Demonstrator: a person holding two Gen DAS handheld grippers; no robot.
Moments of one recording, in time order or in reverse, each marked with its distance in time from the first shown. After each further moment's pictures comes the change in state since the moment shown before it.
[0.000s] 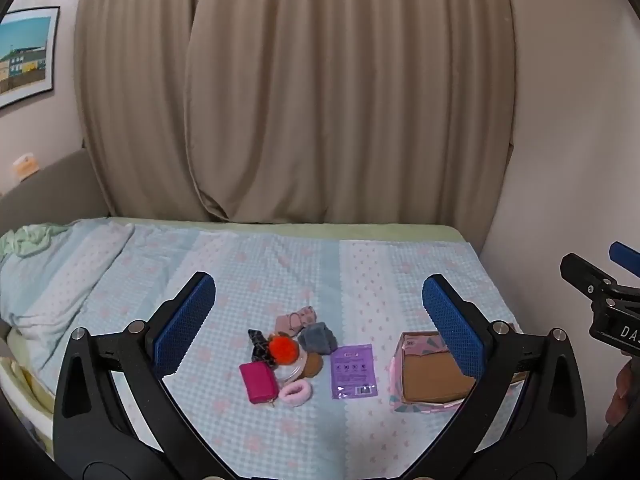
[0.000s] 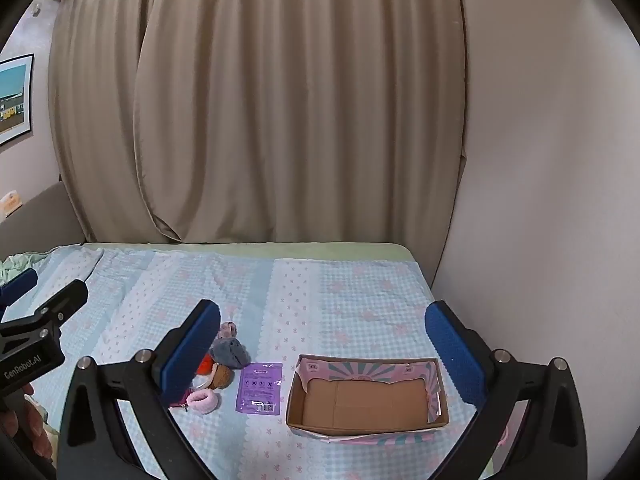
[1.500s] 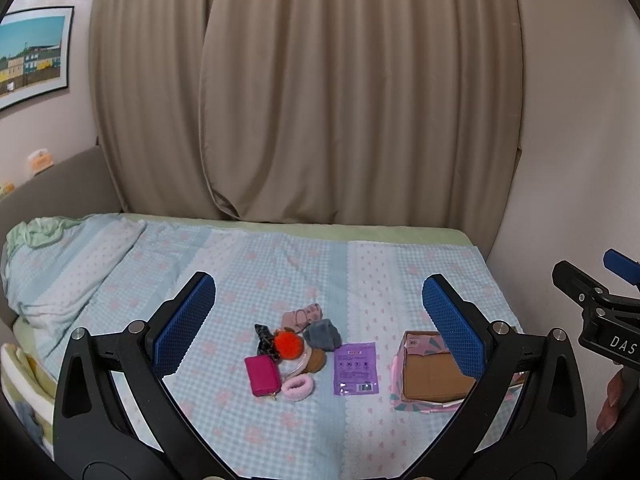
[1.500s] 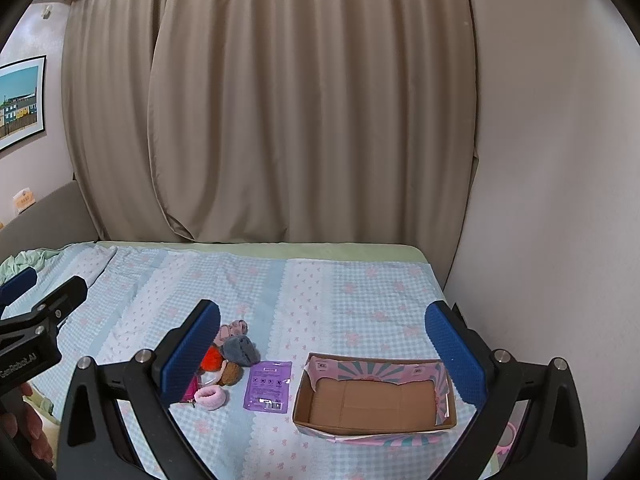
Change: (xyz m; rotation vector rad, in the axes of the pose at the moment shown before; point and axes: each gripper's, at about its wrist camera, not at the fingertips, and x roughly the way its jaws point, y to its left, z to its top) left arm -0.012 -0.012 -0.009 -0.013 -0.018 0.060; right arm 0.007 -0.003 -0.017 -0.008 -0.016 0.060
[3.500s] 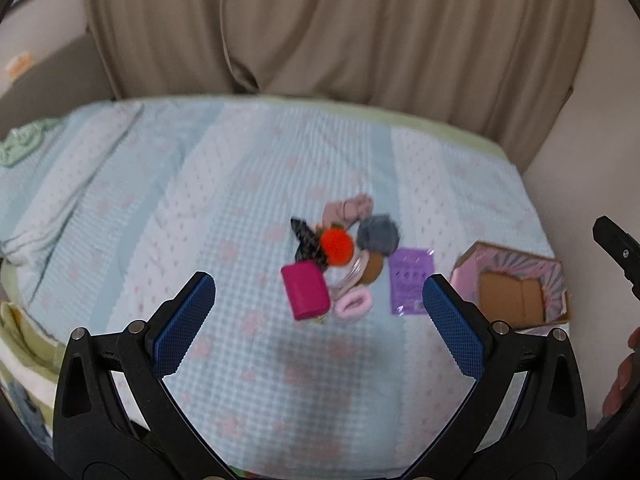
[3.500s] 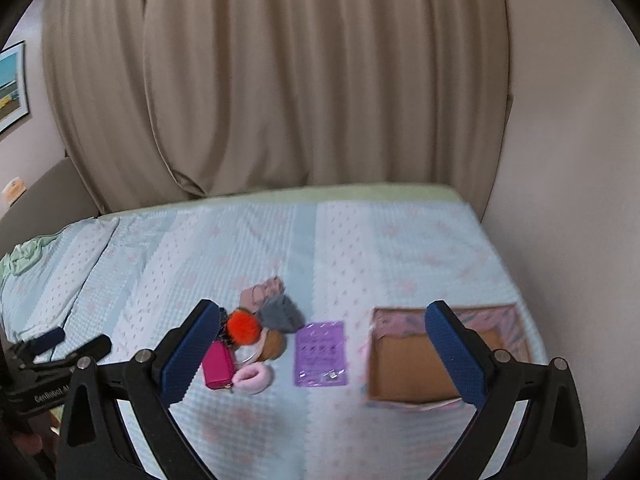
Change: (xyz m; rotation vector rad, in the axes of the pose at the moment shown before) left arm 0.132 0.139 -0.084 -0.095 0.400 -0.016; right arm 0.113 0.106 -0.055 0.069 0.199 0.021
